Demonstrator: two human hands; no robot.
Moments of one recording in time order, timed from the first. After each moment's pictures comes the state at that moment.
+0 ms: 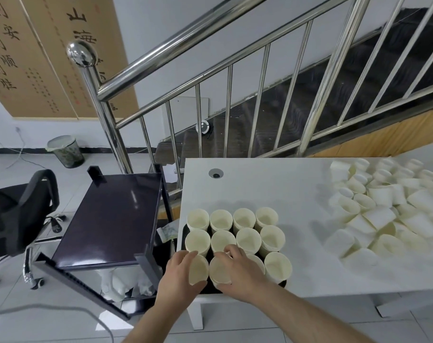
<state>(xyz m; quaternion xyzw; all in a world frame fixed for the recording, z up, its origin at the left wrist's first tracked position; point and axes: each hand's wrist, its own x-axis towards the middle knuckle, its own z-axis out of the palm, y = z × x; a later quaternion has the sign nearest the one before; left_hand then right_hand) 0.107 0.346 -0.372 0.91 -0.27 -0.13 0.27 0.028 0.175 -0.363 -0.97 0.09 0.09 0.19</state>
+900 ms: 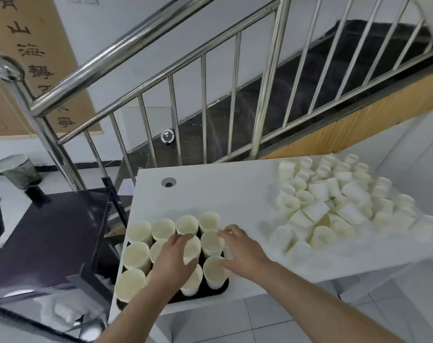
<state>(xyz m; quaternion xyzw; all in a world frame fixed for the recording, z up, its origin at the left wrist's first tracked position) 0.064 0.210 -0.326 0.88 -0.34 -0.09 0.31 -0.044 0.035 -0.312 -0.97 0.14 0.03 0.17</state>
